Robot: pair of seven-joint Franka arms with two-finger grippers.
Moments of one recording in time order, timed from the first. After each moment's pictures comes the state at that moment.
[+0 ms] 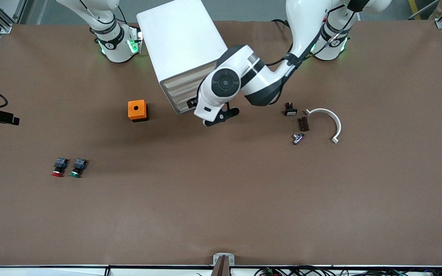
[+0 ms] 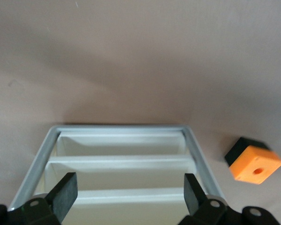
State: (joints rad) left arm -0.59 0.63 -0.28 -1.34 -0.29 1.88 -1.18; right arm -0.16 0.29 0.00 -1.29 0.00 1.36 -0.09
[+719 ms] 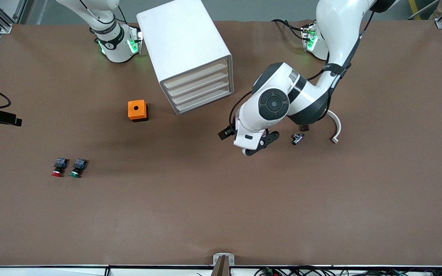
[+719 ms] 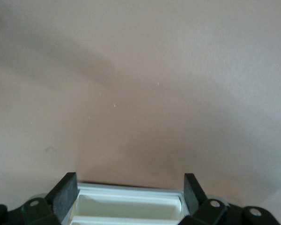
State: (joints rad) left arm -0.42 0.61 -0.28 -1.34 -0.16 1.88 -1.18; right arm -0.16 0.29 0.01 -1.28 0.00 1.37 -0.09
